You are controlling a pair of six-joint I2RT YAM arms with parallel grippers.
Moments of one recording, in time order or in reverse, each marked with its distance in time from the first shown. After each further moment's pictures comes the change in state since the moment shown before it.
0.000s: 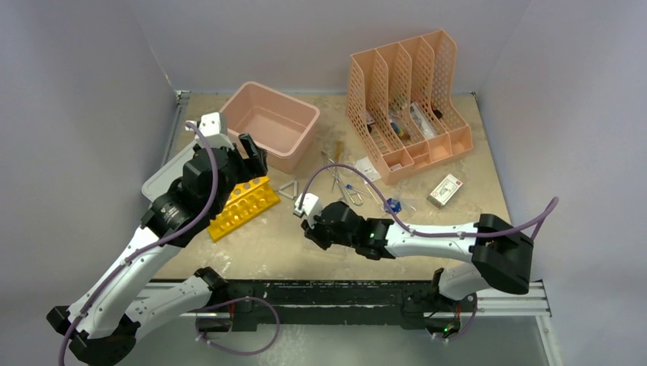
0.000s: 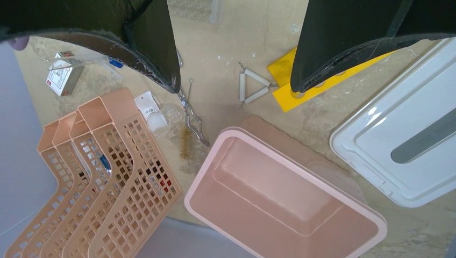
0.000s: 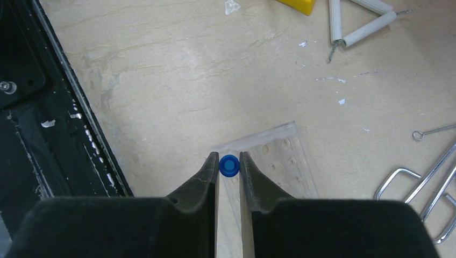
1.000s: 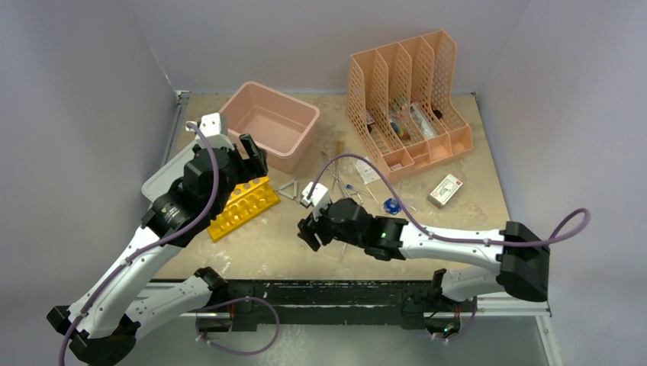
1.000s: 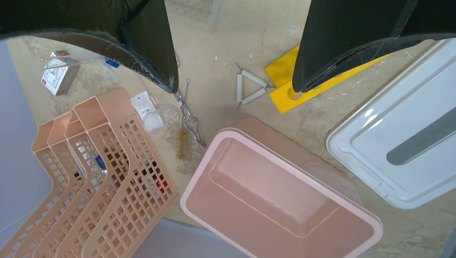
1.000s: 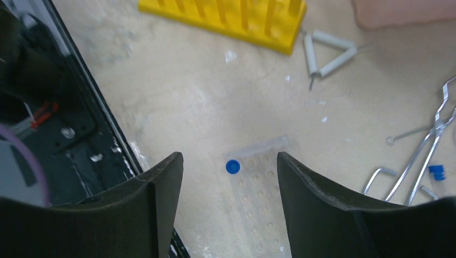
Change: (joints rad) left arm 0.000 0.002 -0.004 -0.006 -0.010 0.000; right arm 0.024 -0.082 0.029 -0.043 0.077 0.096
